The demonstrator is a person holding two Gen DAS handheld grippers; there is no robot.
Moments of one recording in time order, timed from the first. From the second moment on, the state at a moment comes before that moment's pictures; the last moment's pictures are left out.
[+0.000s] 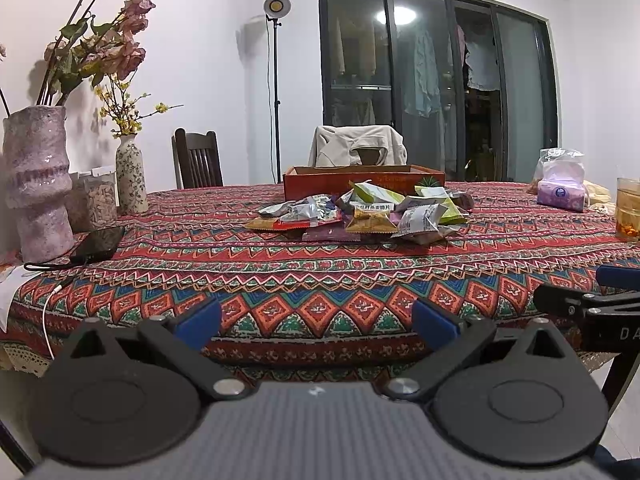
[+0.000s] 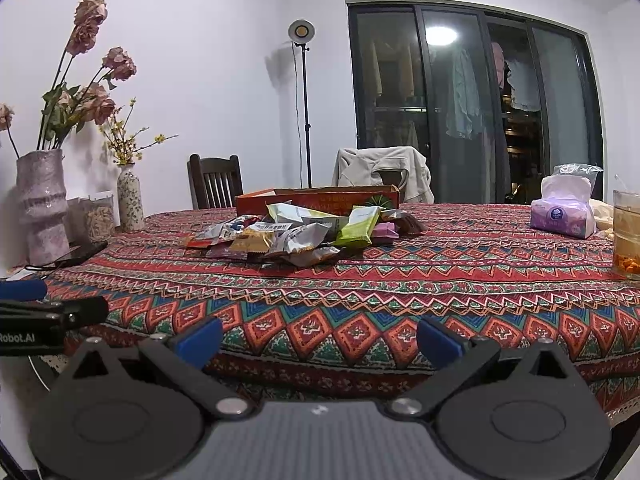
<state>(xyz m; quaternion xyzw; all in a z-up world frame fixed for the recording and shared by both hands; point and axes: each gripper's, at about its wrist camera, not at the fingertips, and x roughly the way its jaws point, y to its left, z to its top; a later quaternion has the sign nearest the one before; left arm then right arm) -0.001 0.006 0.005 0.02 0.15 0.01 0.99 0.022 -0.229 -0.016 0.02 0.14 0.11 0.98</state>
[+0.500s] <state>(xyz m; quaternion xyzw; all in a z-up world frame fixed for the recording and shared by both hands) -0.001 0.003 0.006 0.02 0.15 0.00 0.99 0.023 -0.233 -0.019 0.03 0.14 0.11 0.98</state>
